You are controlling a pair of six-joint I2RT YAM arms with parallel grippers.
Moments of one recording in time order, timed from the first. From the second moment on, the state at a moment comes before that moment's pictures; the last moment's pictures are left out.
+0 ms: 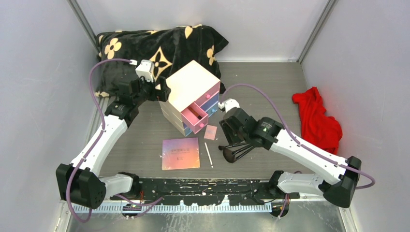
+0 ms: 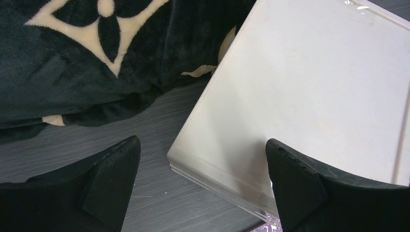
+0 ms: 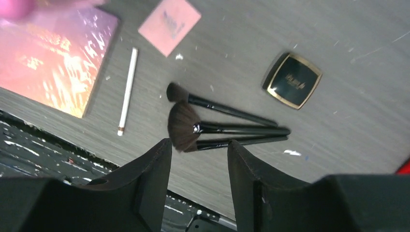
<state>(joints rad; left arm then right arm) -0.25 1.20 1.05 -0.20 0.11 -0.09 0.93 1.15 1.17 -0.93 0.34 0.30</state>
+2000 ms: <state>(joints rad) -0.25 1.21 1.05 -0.19 0.11 -0.08 1.24 1.44 0.64 -0.18 0.38 0.75</state>
